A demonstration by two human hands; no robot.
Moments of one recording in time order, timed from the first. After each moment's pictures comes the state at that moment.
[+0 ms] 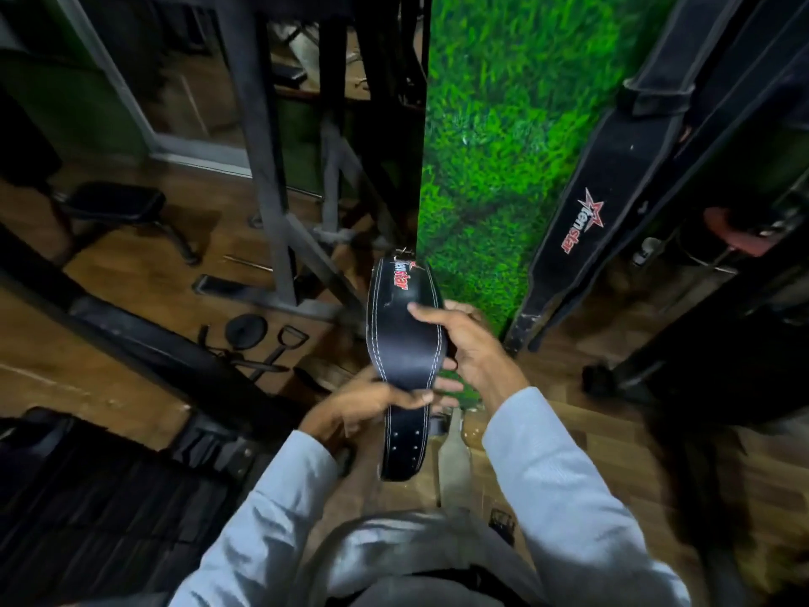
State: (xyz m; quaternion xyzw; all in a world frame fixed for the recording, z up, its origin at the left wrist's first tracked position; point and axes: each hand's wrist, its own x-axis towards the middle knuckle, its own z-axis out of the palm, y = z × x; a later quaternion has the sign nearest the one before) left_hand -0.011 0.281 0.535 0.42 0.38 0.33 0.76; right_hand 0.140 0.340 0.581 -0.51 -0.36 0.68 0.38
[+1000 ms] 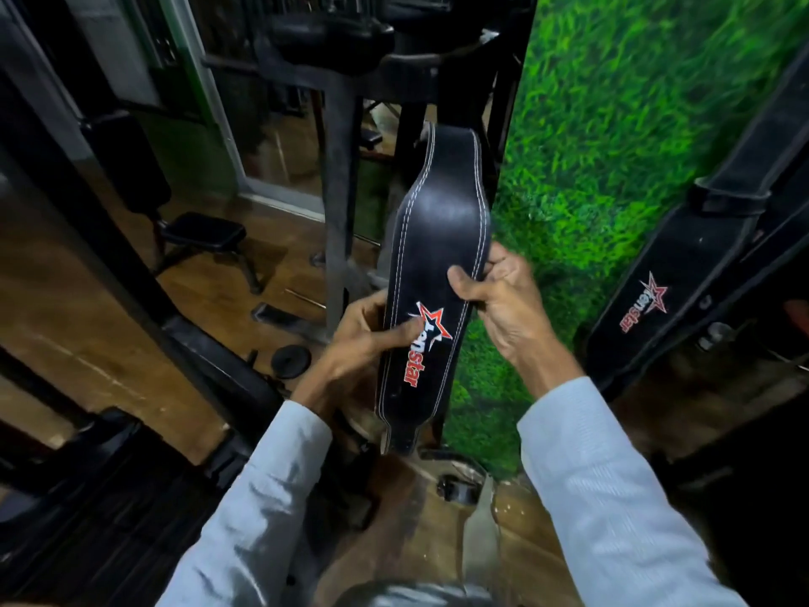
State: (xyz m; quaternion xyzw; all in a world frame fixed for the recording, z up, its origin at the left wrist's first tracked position) left_hand -0.080 0.318 0.649 0.48 0.44 0.55 0.52; right_hand 0.098 0.392 0.688 -0.29 -0.53 0.61 0.51
